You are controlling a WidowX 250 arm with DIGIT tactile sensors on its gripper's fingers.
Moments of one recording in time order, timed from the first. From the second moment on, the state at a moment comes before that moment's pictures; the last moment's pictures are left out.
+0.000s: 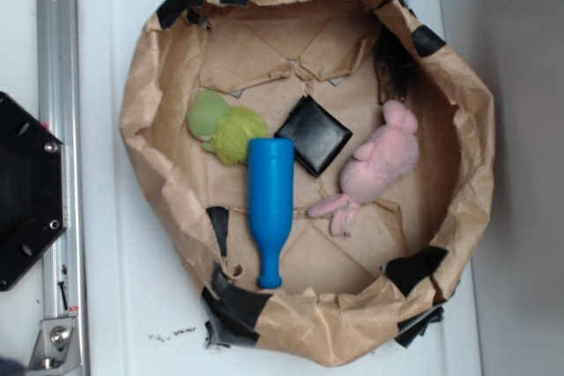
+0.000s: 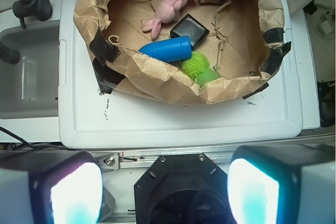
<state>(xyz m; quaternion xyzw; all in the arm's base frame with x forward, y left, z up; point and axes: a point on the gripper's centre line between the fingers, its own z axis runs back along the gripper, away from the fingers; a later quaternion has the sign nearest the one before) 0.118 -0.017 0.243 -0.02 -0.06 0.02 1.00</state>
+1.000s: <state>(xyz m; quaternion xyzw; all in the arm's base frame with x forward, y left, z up) 0.246 0.027 0.140 0.03 -0.03 -0.17 0.98</state>
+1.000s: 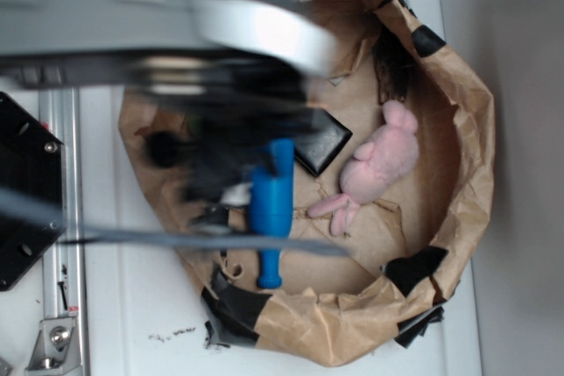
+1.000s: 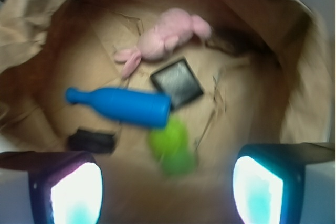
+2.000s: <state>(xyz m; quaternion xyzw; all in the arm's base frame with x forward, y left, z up) 0.225 -0.040 0.028 0.01 0.00 -0.54 0.84</state>
